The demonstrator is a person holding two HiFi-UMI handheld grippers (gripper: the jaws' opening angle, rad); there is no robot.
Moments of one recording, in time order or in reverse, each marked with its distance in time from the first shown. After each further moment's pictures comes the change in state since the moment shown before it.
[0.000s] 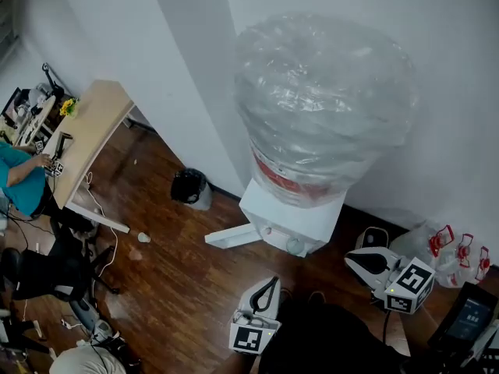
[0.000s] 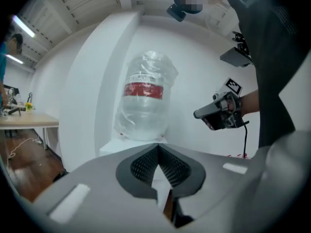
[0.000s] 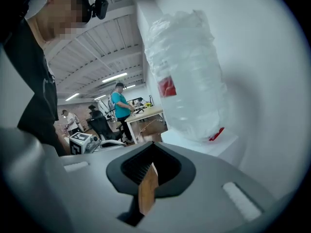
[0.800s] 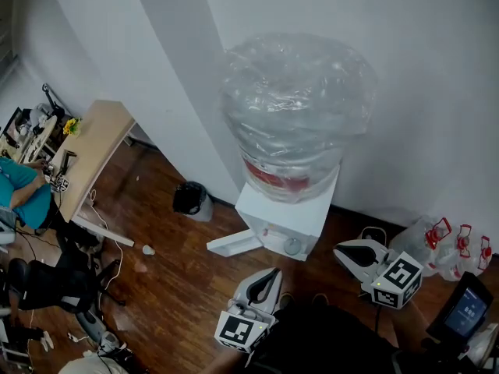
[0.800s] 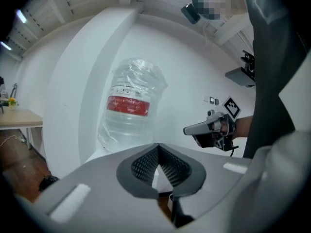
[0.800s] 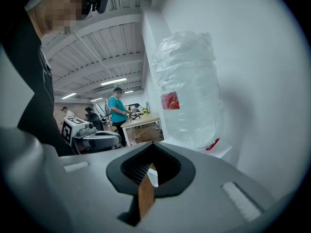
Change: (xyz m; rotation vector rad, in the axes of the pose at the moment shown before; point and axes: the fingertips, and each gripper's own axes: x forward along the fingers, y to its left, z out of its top) left arm -0.002 -0.039 0.067 0.003 0.044 -0.181; right arm -0.024 0.021 0.020 -0.050 -0.090 -0.076
